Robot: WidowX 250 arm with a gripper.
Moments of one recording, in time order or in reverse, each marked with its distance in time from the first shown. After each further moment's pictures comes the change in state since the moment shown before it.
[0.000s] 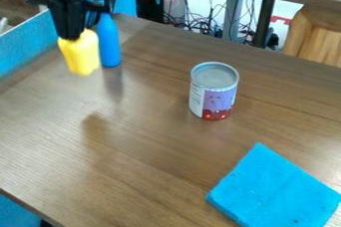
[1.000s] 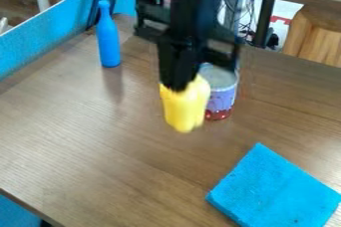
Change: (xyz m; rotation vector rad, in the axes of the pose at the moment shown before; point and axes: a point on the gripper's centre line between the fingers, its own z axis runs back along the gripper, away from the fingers) arm -0.119 -0.140 0.022 -0.005 -0.014 -0.444
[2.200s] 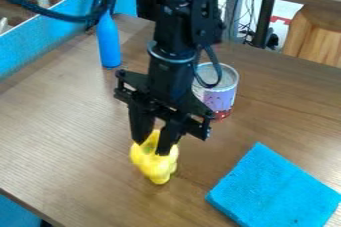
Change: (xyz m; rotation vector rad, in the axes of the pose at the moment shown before) arm -0.025 0.009 -0.056 0.021 0.043 0.005
